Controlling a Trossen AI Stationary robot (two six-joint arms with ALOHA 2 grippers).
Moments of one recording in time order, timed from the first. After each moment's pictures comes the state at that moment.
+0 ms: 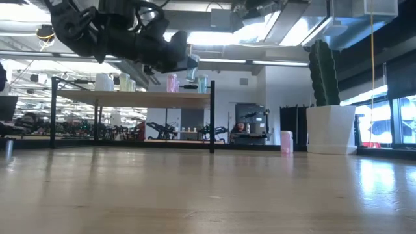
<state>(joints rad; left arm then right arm) 0.15 1.49 0.54 0.96 -0.51 0.01 -0.02 1.42 1.60 -0.88 0.22 -0.02</state>
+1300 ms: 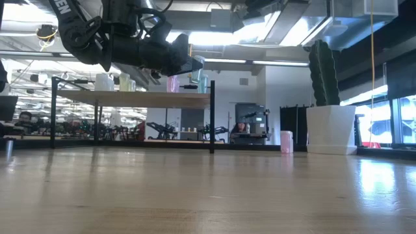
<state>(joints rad) 0.20 1.56 0.54 1.07 -0.37 0.03 -0.02 1.42 1.60 -0.88 0.33 0.00</state>
